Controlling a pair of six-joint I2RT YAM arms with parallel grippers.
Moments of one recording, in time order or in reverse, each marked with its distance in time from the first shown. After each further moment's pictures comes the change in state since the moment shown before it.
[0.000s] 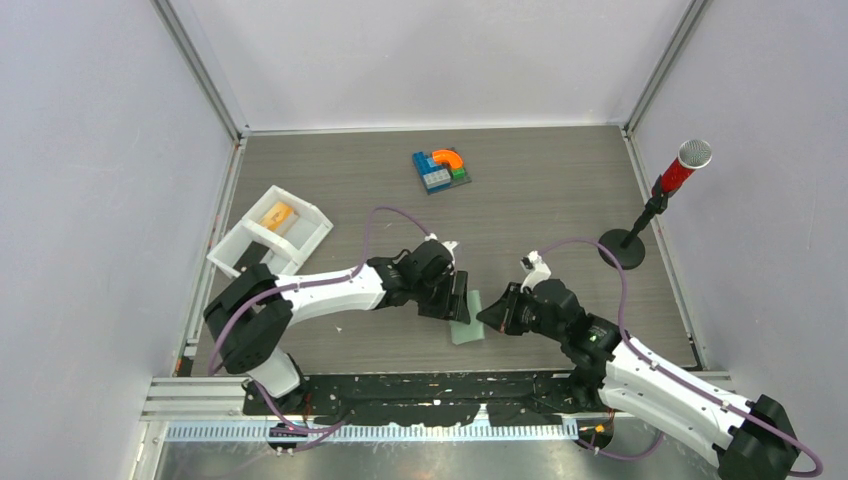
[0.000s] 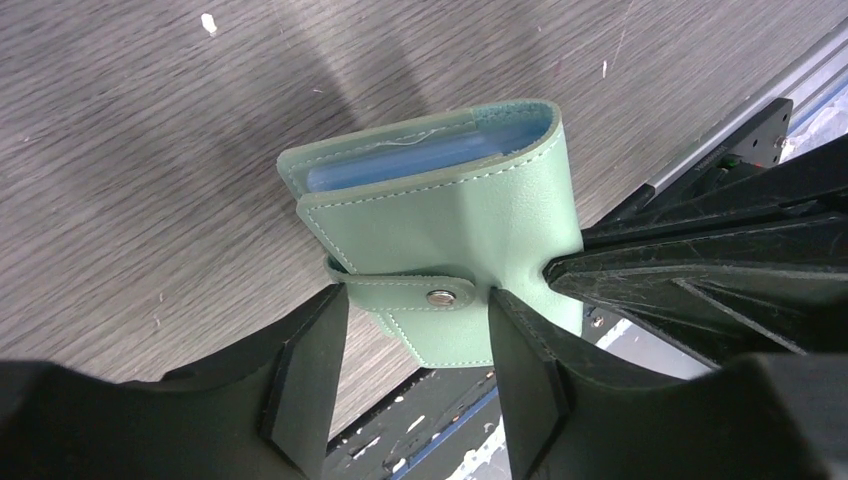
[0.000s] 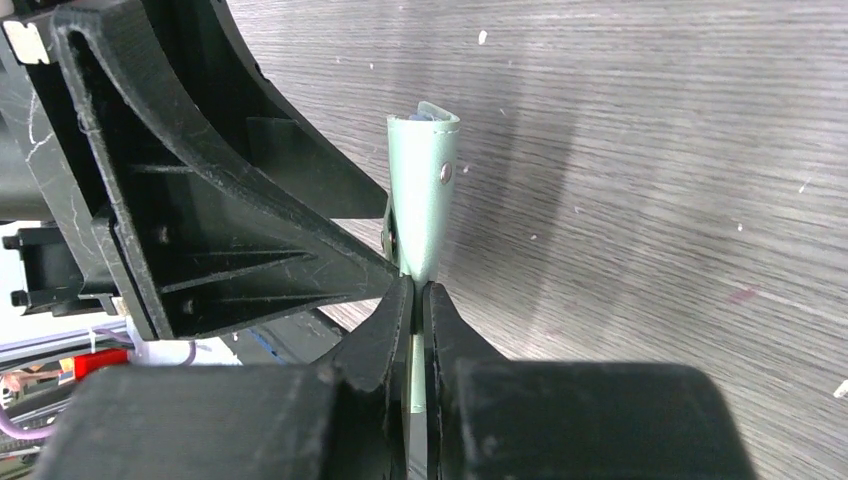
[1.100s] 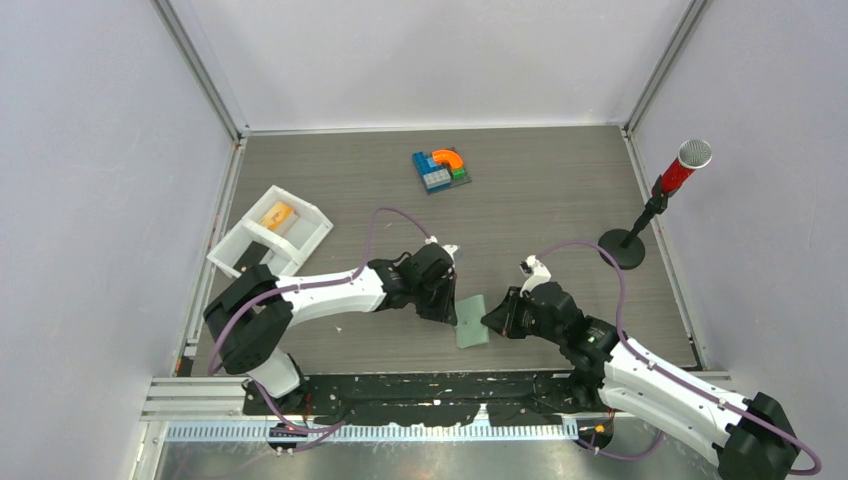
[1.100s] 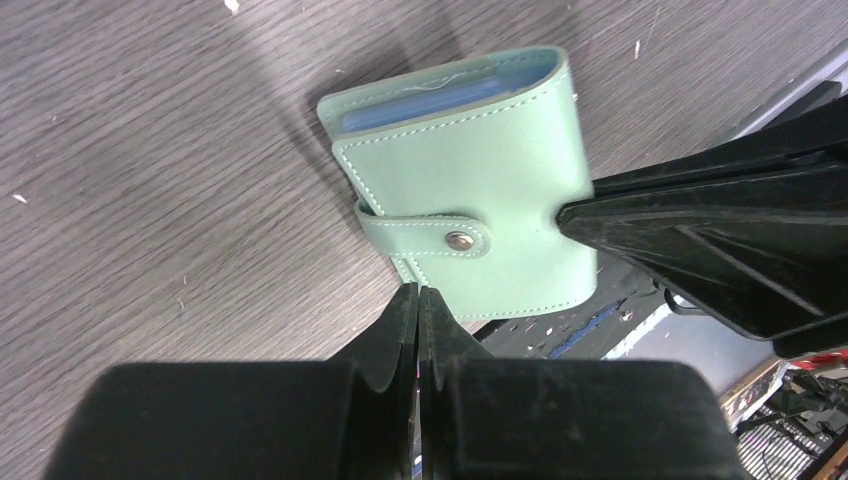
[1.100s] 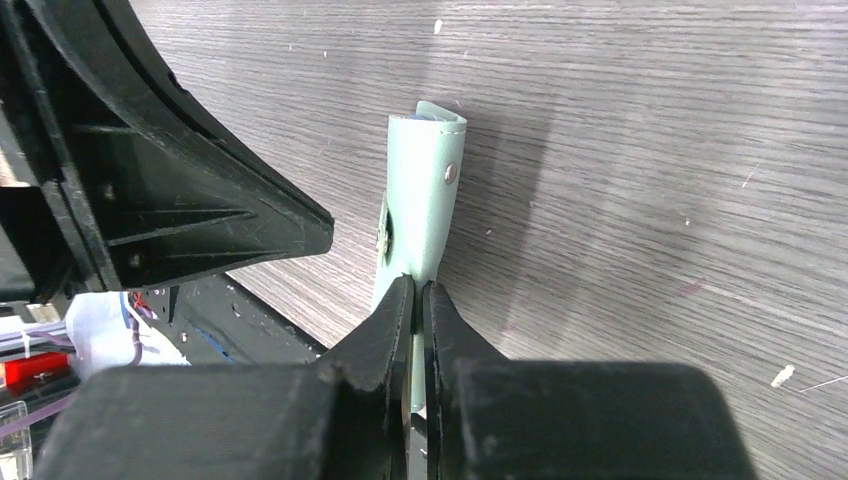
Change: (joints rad) left arm -0.008 -0.009 -0.002 -0.031 -0.028 0.034; right arm 0.002 0.015 -0.022 -0.017 0.035 -0.066
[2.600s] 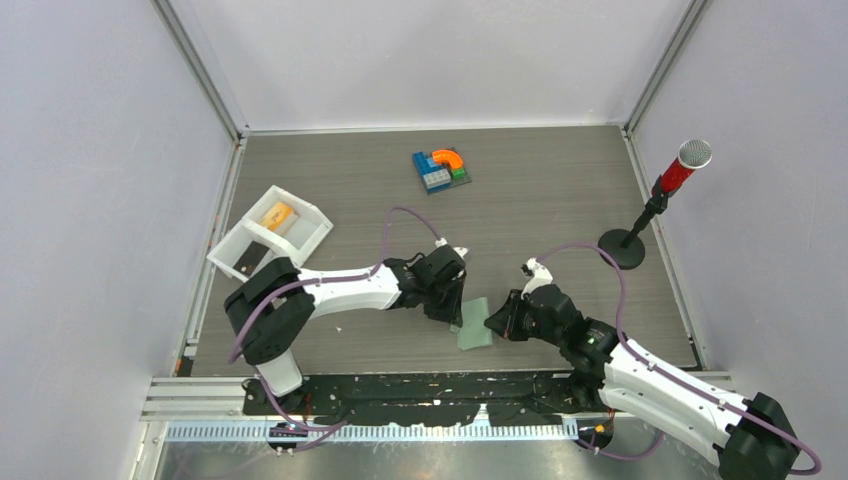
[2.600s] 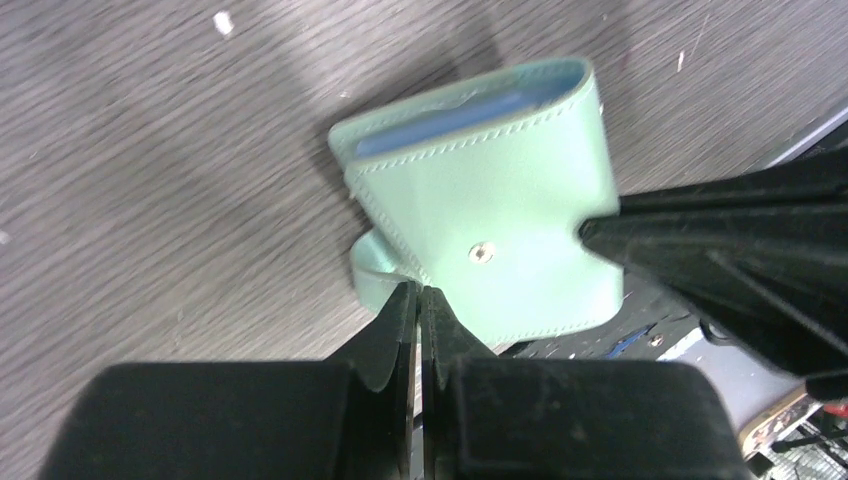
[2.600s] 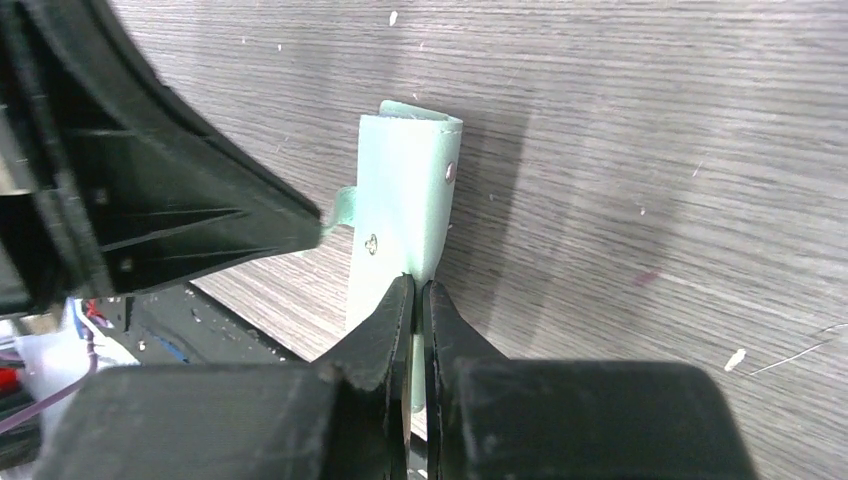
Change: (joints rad) left arm -0.027 0.080 0.047 -0.024 -0.047 0.014; right arm 0.000 0.006 -0.006 -0.033 0.043 -0.024
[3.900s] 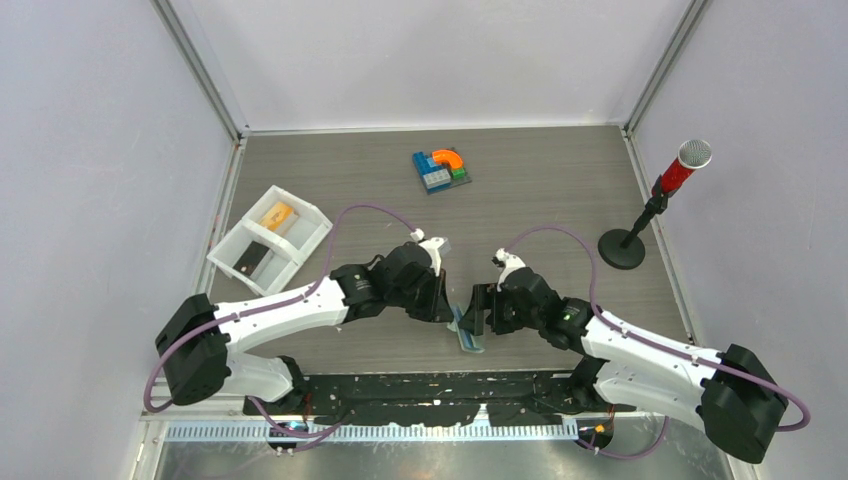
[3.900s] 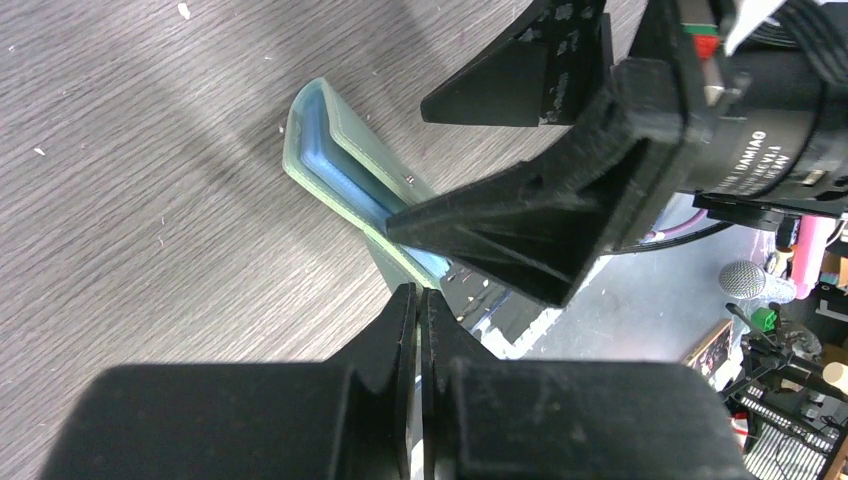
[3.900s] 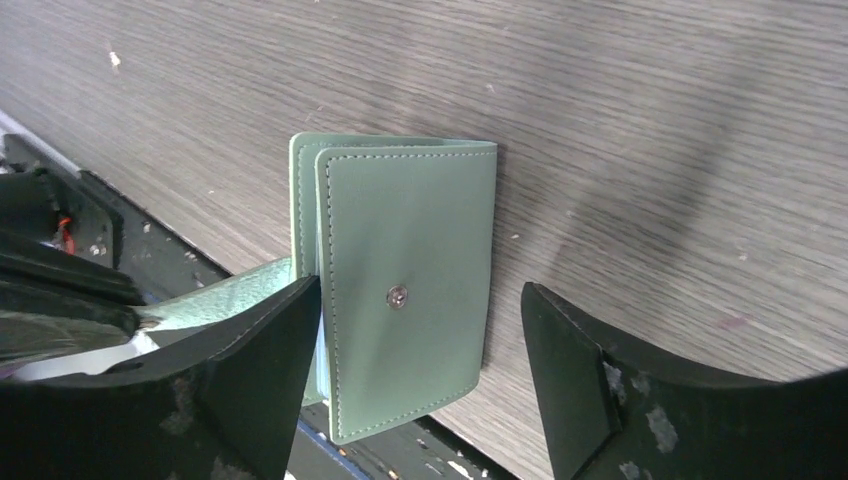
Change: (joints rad) left arm 0.000 -0.360 -0.113 -0.009 0.031 -0.008; right arm 0.057 0.286 0.170 0.011 -0.065 -0.083
